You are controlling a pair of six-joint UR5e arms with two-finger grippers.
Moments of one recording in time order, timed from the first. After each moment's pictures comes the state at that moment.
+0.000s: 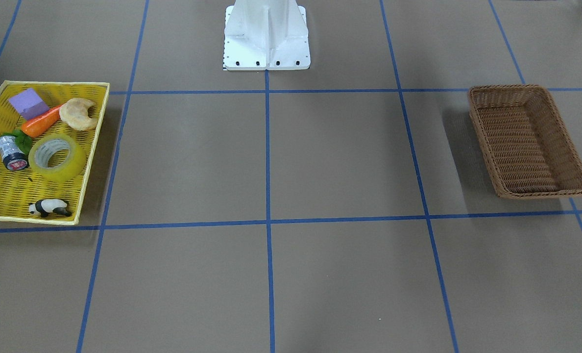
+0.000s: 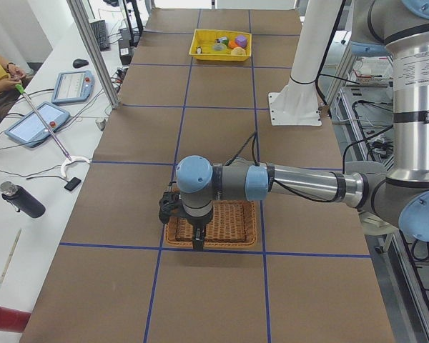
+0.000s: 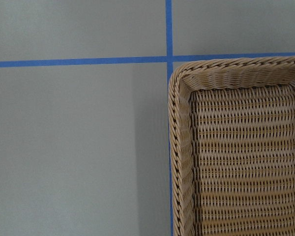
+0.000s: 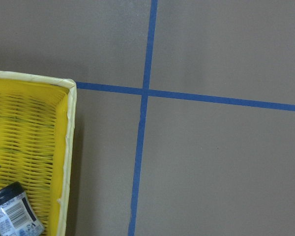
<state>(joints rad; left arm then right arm) -1.60 -1.45 -1.82 -1.43 -2.34 0.06 1.54 -1.63 1.75 -1.62 2.25 -0.03</state>
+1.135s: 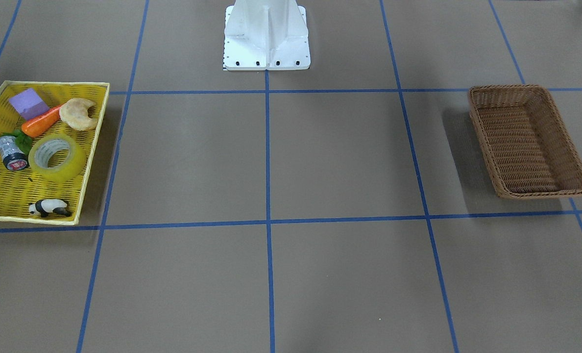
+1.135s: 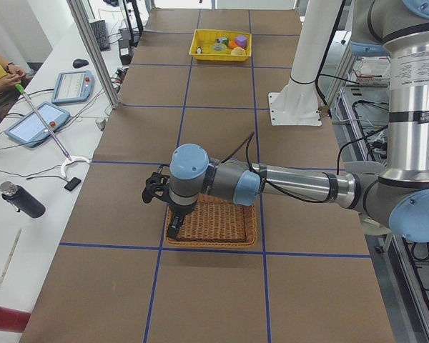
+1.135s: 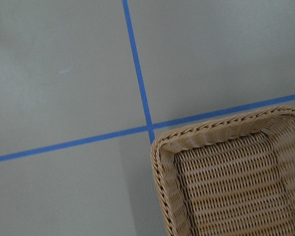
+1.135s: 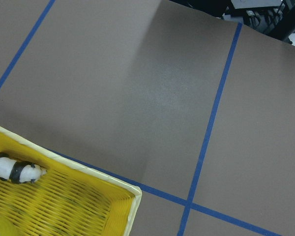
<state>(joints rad) -1.60 -1.51 -1.75 -1.75 -2.34 0.05 1.46 -1.58 1.75 -1.19 2.30 0.06</state>
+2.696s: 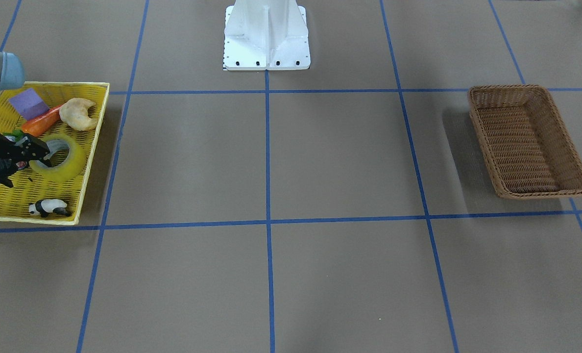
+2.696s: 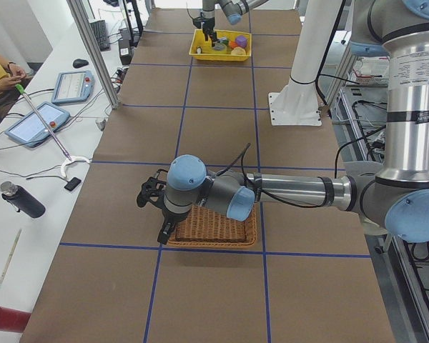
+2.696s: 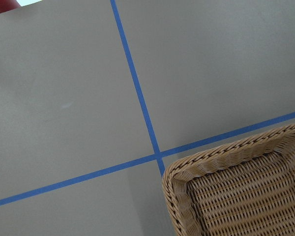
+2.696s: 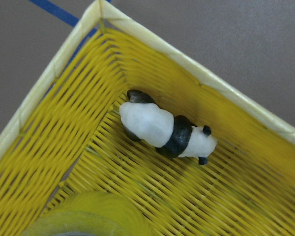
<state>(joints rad) -1.60 -1.51 -1.67 -1.90 -2.34 0.05 1.01 -1.54 1.64 -1.18 2.25 0.17</state>
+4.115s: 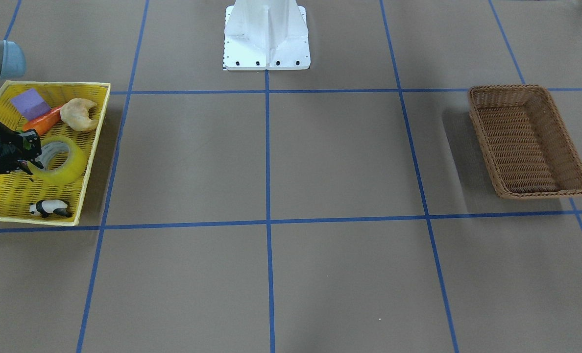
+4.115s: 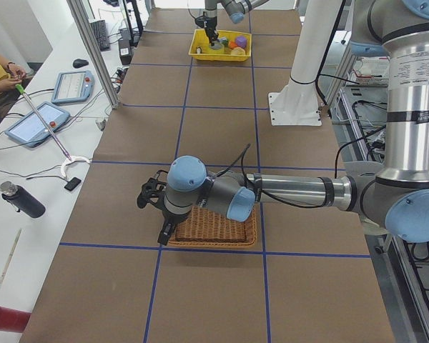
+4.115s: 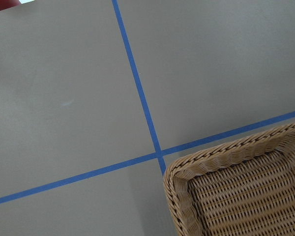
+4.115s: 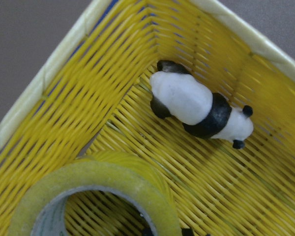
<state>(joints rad) -1.60 -1.51 -1.67 -1.90 -2.34 0.05 1.02 -1.58 1.74 -1.18 2.23 0.12</state>
